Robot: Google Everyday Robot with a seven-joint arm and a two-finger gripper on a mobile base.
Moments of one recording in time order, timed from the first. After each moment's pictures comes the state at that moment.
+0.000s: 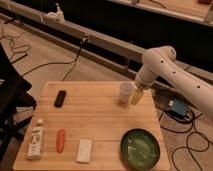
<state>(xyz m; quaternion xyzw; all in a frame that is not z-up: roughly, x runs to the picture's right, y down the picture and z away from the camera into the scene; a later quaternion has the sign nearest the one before) 0.176 0.028 0.751 -0.29 -0.04 0.21 0.93</state>
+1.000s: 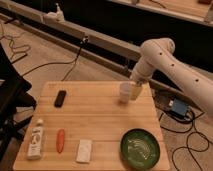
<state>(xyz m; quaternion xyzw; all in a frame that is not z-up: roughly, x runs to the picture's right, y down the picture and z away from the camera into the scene) 0.125 0.002 0.725 -0.29 -0.11 0.07 0.95</state>
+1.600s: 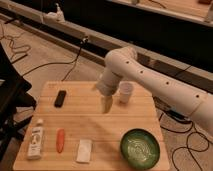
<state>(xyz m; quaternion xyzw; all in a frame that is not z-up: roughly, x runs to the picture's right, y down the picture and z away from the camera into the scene) -0.047 0.087 0.683 -0.32 -0.27 -0.16 0.90</state>
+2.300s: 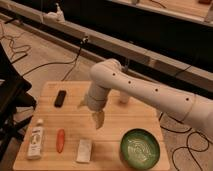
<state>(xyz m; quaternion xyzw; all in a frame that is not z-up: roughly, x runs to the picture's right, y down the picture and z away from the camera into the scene) -0.064 0.127 0.665 -0.33 -0.28 -0.25 0.86</state>
